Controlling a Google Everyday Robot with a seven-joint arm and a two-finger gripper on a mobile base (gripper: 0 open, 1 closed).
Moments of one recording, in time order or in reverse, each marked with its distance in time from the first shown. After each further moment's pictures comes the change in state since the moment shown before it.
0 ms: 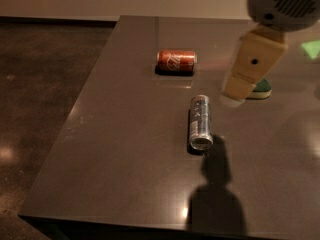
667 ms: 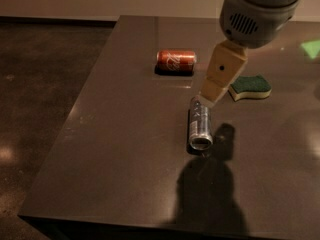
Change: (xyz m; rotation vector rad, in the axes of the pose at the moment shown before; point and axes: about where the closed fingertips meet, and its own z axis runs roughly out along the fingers) arm 0.007 -0.007 0.055 -0.054 0.169 0.279
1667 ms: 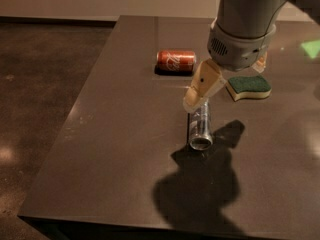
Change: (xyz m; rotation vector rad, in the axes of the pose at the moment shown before) arm 0.003 0.005 0.064 -0.093 0.120 0.345
